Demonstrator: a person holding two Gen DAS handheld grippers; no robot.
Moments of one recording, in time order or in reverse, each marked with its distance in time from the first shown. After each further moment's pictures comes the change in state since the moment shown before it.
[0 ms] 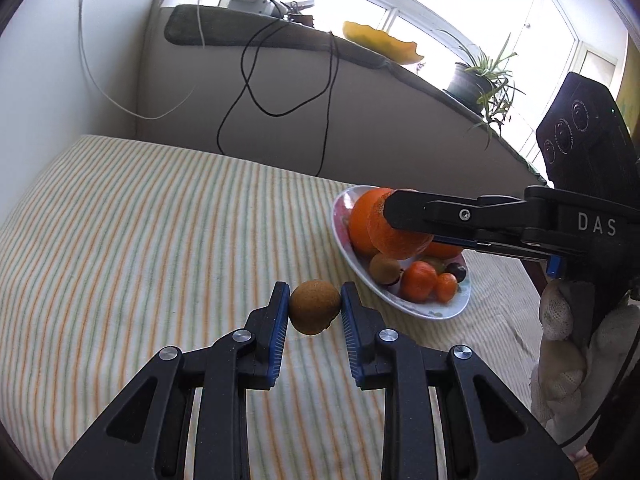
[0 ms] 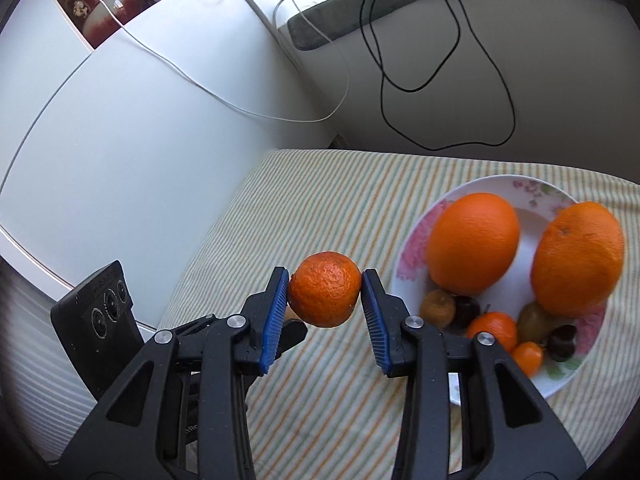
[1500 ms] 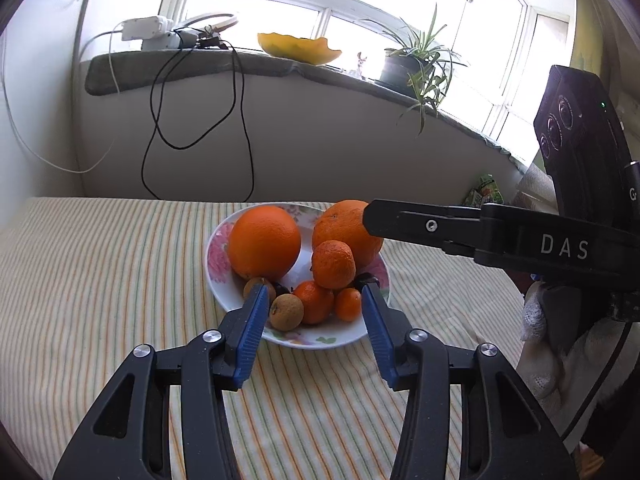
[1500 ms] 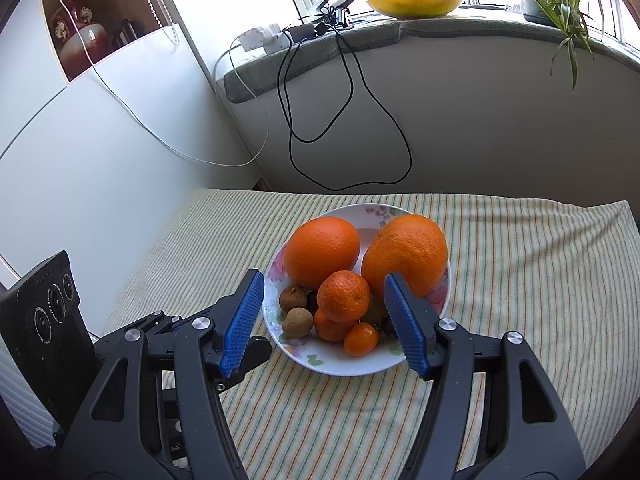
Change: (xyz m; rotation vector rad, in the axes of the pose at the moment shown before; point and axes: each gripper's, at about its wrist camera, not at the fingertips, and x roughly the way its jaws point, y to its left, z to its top) left arm 0.008 -0.091 0.001 0.161 -0.046 -0.054; right arm -0.079 -0.038 -0.022 0.001 -0.169 -0.238
